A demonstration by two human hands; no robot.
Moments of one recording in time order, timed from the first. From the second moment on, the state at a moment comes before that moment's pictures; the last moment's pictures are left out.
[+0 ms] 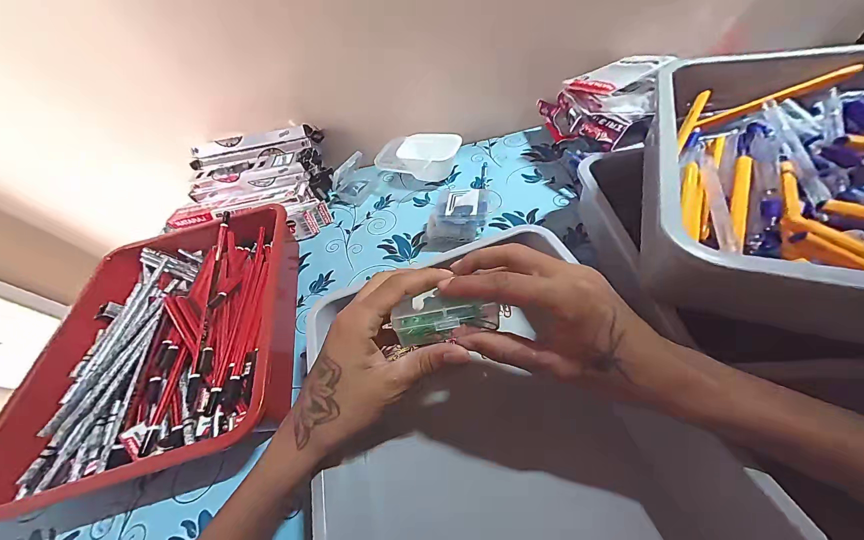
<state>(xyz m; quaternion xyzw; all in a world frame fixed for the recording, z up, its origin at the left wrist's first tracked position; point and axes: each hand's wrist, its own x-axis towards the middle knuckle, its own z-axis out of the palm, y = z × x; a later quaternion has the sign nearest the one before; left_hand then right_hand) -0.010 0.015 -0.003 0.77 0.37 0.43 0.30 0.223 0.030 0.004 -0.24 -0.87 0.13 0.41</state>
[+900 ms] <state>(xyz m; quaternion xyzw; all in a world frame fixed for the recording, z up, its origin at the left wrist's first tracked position) -0.010 0.018 -0.006 0.77 0.33 0.44 0.31 0.223 0.028 0.007 -0.25 -0.82 0.33 0.39</state>
